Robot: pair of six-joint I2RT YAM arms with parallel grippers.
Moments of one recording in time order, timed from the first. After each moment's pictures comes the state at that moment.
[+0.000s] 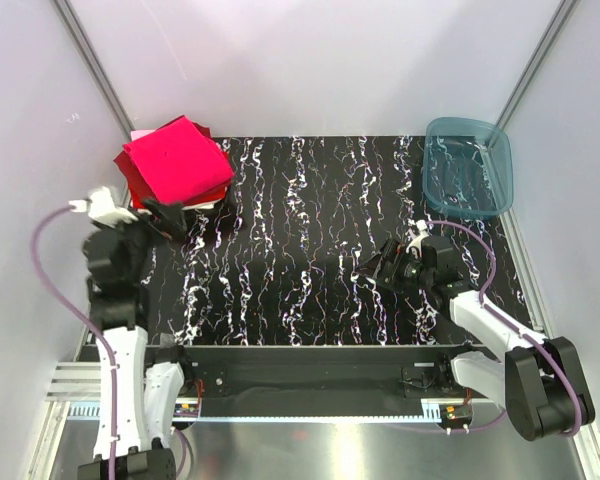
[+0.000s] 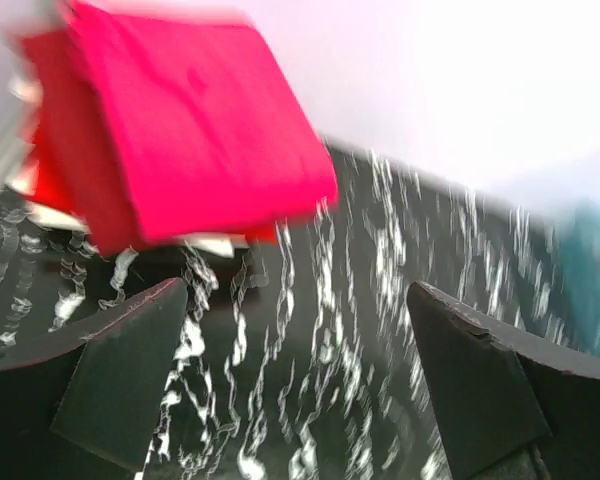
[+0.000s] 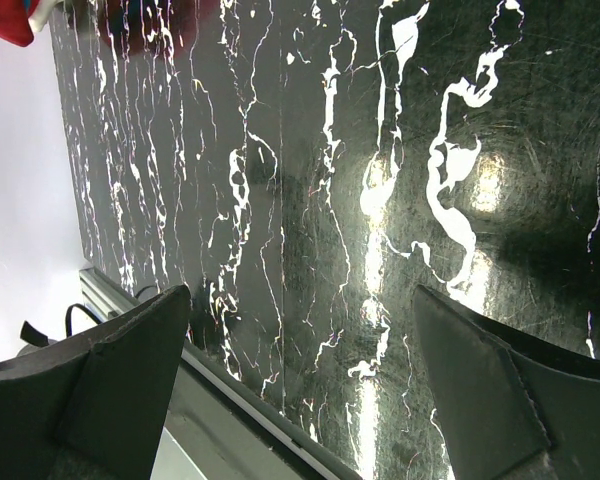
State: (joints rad) left arm 0.22 0.65 0.75 -0.18 0.21 -0.41; right arm 0.25 1.08 0.39 0.06 -0.46 0.75
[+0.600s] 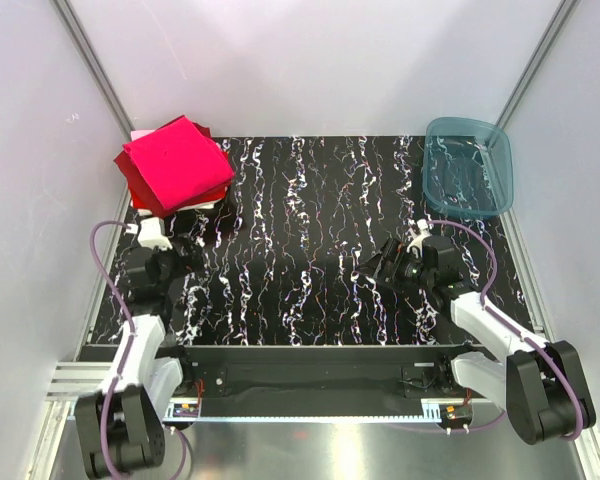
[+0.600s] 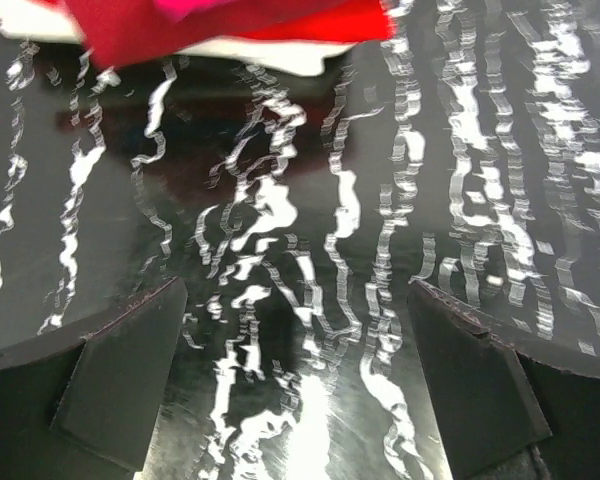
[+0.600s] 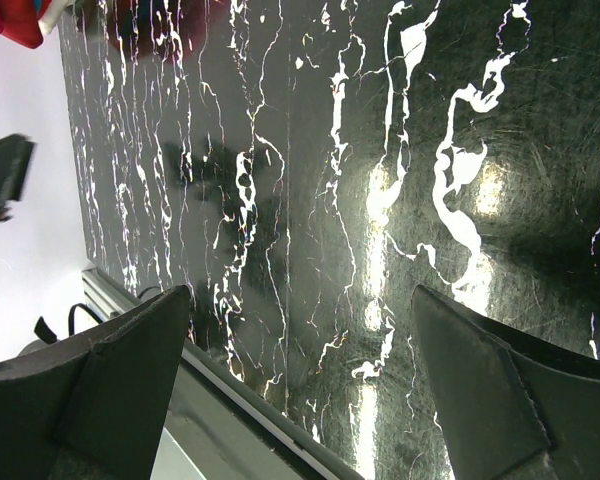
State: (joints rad) left arm 0.19 0.80 0.31 0.12 0.21 -0.17; right arm 0.25 1.06 0.39 0.06 -0.46 0.75
